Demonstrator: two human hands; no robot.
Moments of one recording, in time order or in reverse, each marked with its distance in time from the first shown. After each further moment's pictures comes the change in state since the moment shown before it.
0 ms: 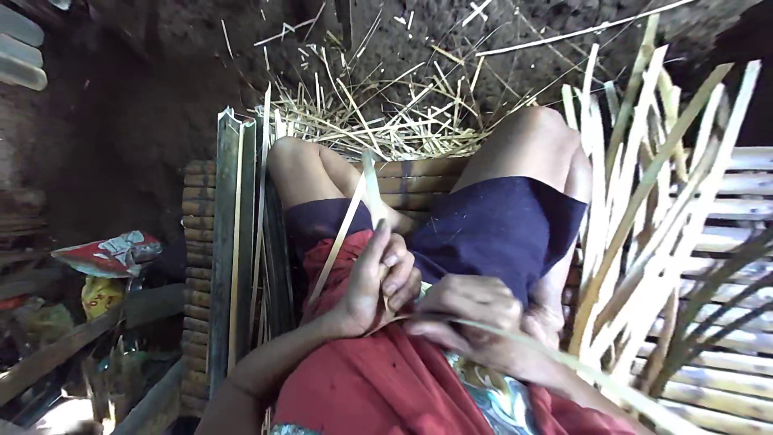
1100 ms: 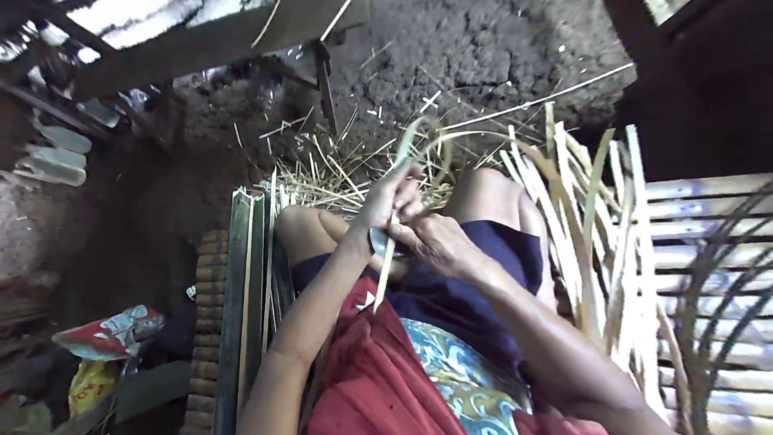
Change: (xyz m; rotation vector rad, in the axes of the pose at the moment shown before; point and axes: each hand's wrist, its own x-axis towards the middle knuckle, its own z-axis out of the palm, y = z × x) left_hand 0.140 0.076 0.032 0.360 -0.146 0.052; right_hand 0.096 0.064 -0.026 -0.395 -0.149 0.248
